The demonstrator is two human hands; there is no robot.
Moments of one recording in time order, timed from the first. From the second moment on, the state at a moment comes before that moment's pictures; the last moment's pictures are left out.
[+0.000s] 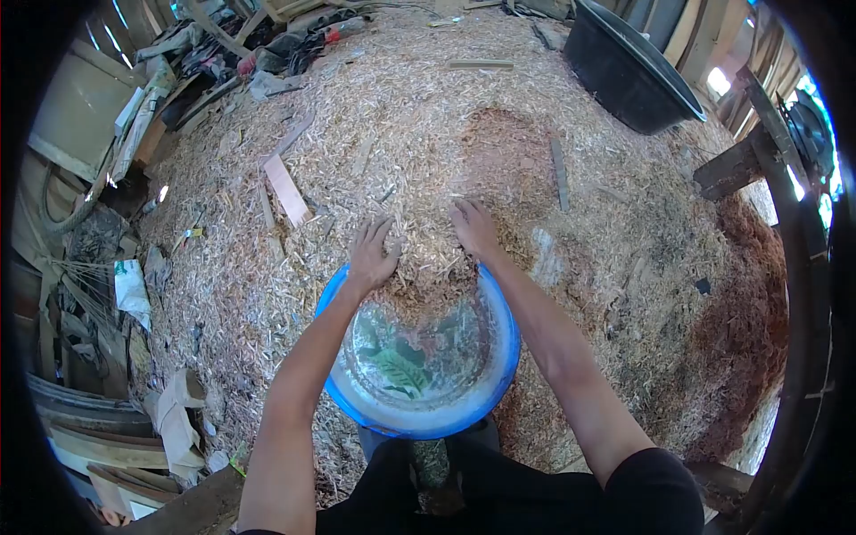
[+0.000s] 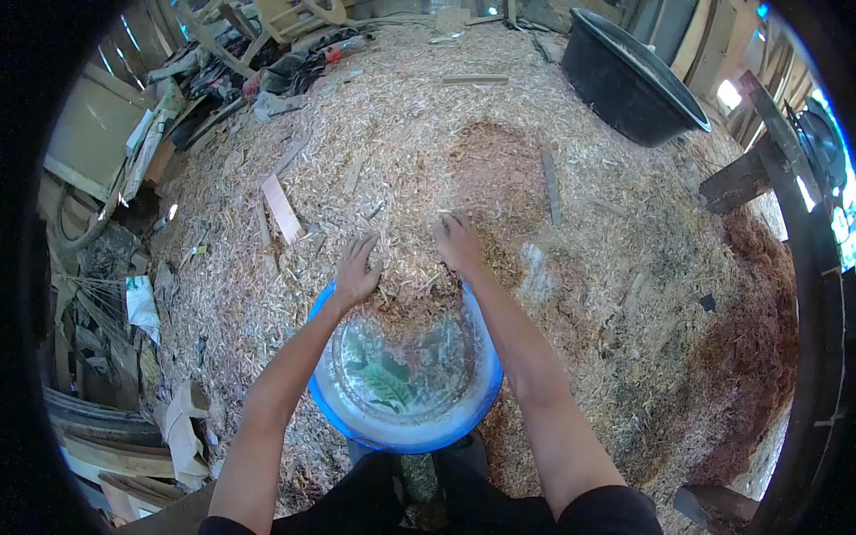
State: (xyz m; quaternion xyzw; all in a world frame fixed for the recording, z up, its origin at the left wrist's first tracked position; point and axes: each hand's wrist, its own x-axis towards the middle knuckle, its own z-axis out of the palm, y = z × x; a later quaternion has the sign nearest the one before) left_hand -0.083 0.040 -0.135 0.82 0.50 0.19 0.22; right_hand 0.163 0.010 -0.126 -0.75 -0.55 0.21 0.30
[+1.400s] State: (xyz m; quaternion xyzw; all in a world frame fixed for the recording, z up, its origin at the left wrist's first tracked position) left_hand -0.159 0.032 -0.111 0.83 0.47 0.26 0.15; right_hand 0.216 -0.063 -0.101 -0.72 -0.63 0.06 0.31
